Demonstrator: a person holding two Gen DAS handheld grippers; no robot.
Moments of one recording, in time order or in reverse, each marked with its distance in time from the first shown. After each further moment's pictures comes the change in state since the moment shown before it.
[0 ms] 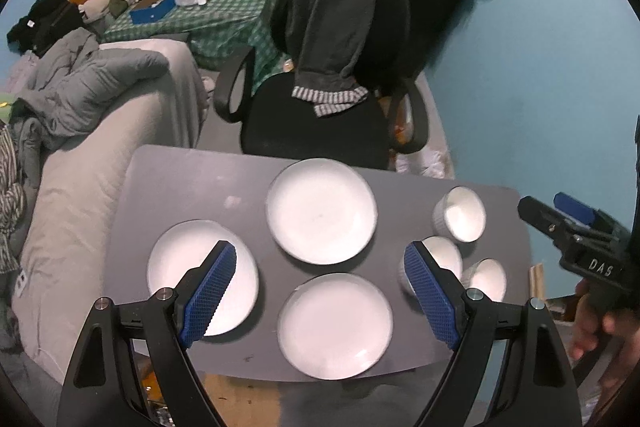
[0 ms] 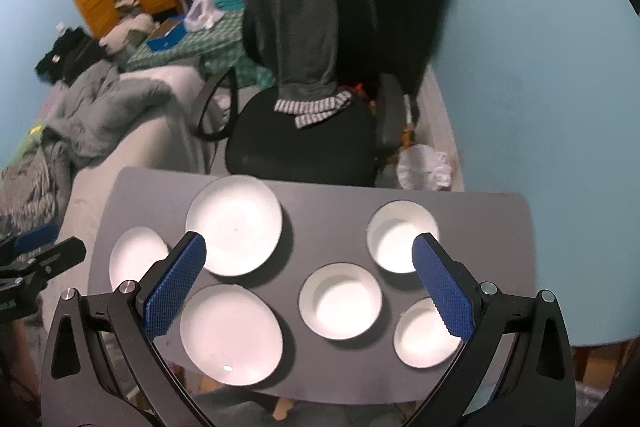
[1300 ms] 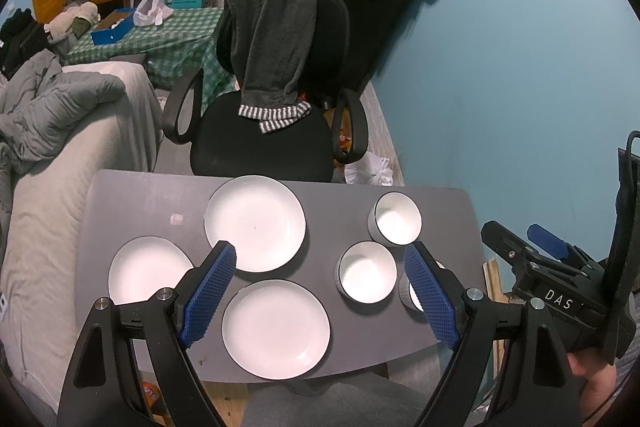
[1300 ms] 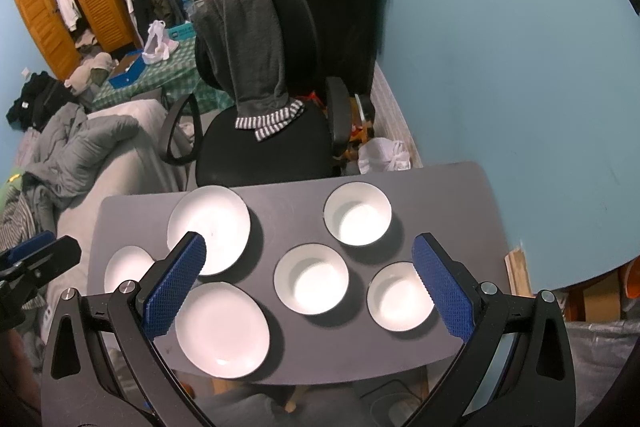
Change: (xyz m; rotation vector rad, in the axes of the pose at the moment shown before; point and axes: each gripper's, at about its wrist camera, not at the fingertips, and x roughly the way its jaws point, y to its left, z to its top) left arm -0.039 -0.061 0.003 0.065 -0.045 -0.150; right arm -0.054 -0.028 -0.037 0.172 -0.082 -0.123
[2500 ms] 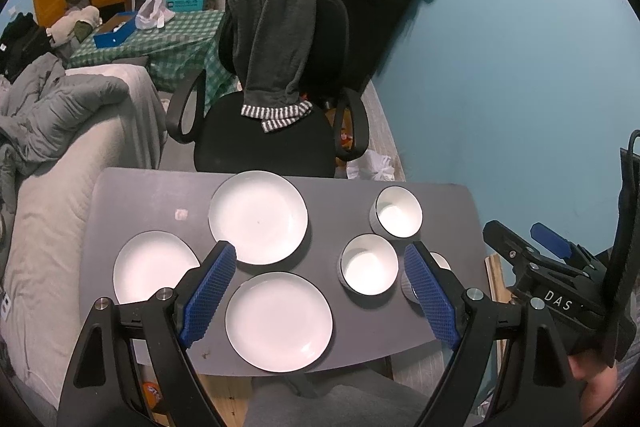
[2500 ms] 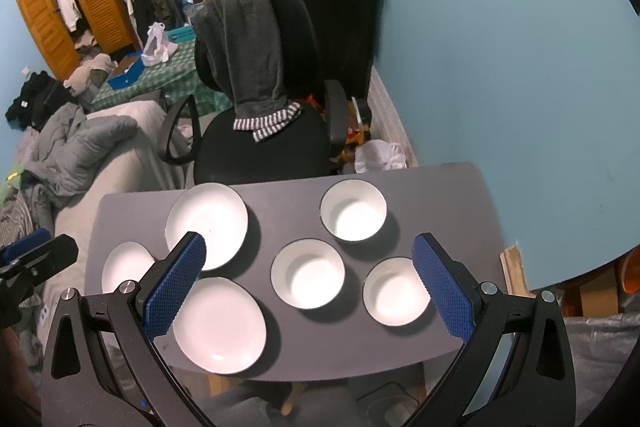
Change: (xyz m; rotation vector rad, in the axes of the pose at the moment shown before) left arm -0.010 -0.004 -0.011 0.008 -0.006 0.011; right arm -0.001 0.003 -0.006 -0.011 -0.012 -0.010
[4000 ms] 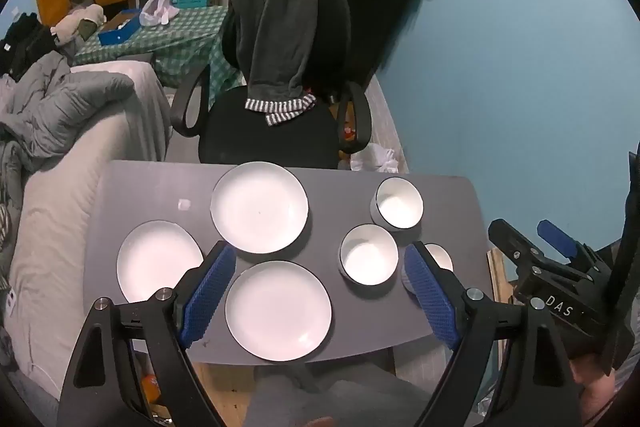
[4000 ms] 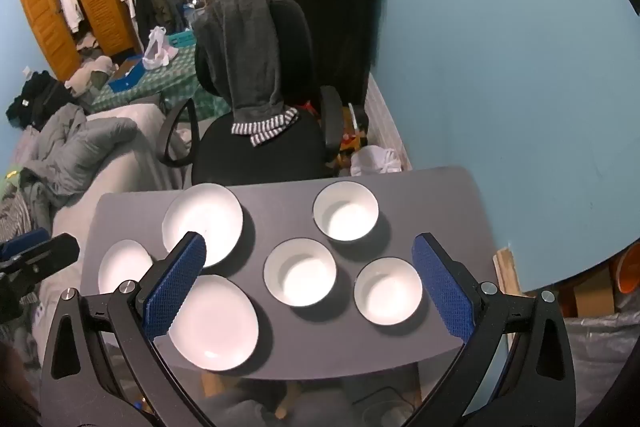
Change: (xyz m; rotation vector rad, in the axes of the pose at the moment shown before) left arm -0.005 -0.016 0.000 0.000 0.029 0.035; right arm -0.016 -0.012 0.003 -0.007 -0.022 -0.007
